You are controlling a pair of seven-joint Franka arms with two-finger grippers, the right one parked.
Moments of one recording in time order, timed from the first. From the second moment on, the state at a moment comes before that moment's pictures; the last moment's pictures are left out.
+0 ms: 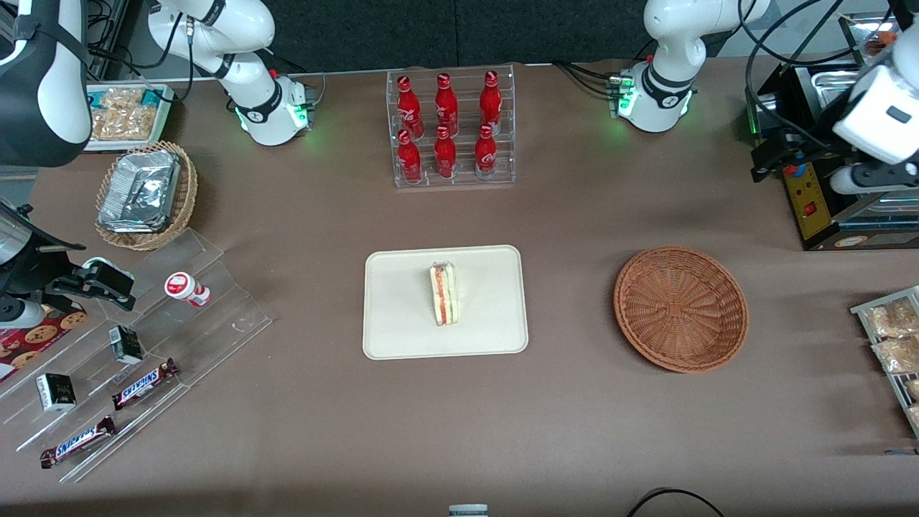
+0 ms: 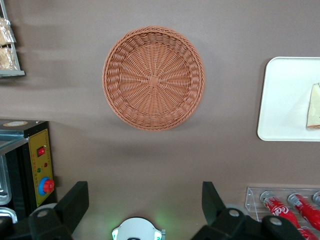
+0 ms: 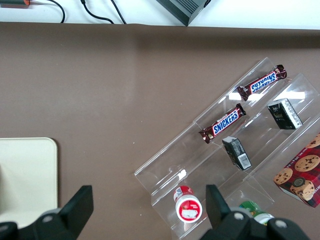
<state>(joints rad) 0.12 -0.05 -0.24 -1.54 -0.01 1.40 -0.16</state>
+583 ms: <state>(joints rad) 0.07 -0.05 -0.19 -1.54 0.00 1.40 -0.16</state>
